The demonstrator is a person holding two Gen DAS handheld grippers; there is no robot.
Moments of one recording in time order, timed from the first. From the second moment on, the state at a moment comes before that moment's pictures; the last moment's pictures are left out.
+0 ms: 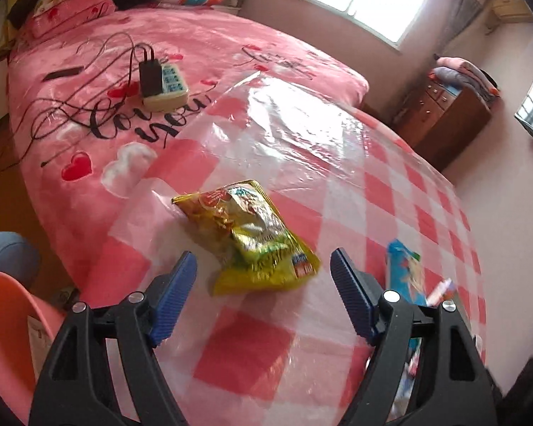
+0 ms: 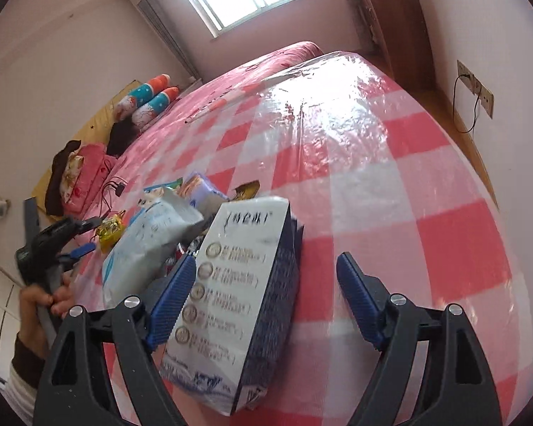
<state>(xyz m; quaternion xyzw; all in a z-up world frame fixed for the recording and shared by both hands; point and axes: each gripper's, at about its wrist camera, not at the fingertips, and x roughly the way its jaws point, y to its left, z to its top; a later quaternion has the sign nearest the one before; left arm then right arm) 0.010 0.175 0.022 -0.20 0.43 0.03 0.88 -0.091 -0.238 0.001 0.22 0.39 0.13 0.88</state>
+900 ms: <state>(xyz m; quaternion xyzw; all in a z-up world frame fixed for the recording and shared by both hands) 0.035 0.161 0.002 -0.14 0.42 0.05 0.89 -0.083 -0.190 0.004 0.14 0.41 0.12 0.89</state>
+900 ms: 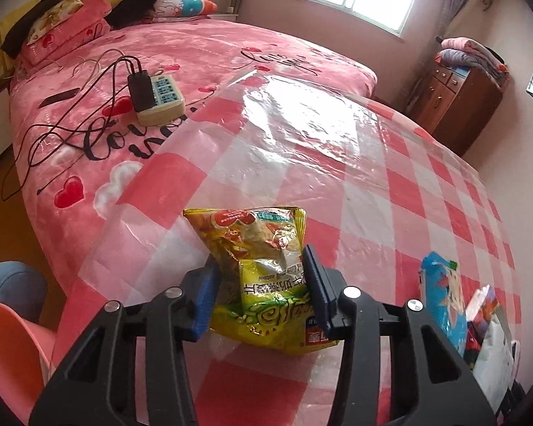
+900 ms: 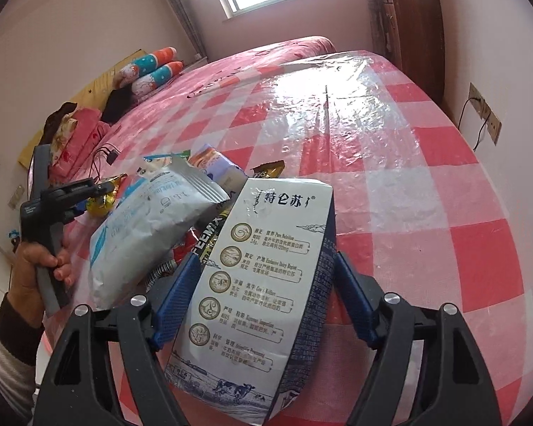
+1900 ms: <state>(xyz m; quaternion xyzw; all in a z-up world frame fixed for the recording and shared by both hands) -0.077 0.141 0.011 -0.17 0.43 -0.11 0.88 -0.122 -0.197 0.022 0.16 0.38 0.10 0.90</state>
